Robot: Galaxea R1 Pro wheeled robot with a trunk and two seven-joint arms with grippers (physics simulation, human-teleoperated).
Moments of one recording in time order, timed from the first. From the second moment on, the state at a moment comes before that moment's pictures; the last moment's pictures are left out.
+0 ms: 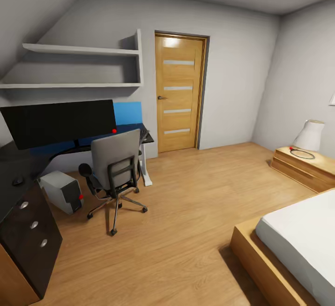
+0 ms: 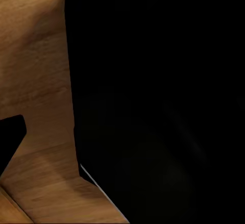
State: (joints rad) left arm 0.00 0.00 0.00 0.00 0.00 0.00 0.00; right arm 0.00 0.00 0.00 0.00 0.00 0.00 0.00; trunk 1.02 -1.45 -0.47
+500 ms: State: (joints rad) left arm 0.00 -0.02 0.00 -0.02 0.00 0.00 0.00; right arm 0.00 0.03 0.00 -0.03 0.00 -0.04 0.00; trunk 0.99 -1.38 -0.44
